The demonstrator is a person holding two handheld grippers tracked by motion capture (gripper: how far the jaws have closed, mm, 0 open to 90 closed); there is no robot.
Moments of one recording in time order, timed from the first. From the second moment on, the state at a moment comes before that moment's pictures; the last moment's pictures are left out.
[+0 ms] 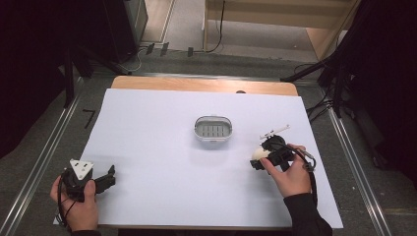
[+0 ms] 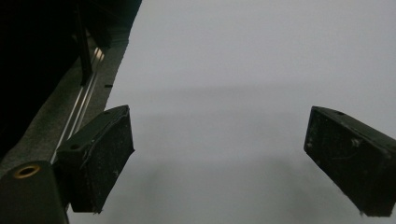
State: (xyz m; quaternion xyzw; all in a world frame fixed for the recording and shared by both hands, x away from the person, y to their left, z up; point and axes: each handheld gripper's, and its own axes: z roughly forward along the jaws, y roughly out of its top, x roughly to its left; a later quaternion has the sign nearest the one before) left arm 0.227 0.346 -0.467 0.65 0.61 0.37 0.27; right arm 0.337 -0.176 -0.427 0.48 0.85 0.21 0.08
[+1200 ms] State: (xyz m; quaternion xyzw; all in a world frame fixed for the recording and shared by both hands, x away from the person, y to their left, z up) left arm 0.227 0.345 -0.467 0.65 0.61 0.37 0.27; right arm 0.353 -0.156 -0.416 0.46 0.85 0.22 0.07
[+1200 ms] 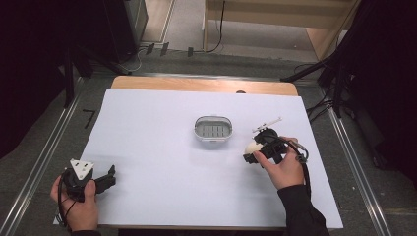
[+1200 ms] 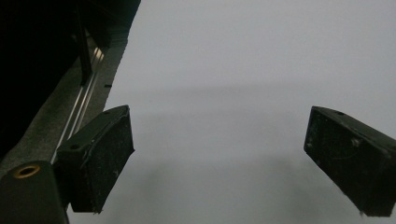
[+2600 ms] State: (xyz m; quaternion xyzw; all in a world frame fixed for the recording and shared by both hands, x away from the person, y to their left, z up) left arm 0.228 0.346 -0.467 0.65 0.61 0.37 0.27; right arm 0.370 -0.132 -0.403 0.45 0.86 0.23 0.06
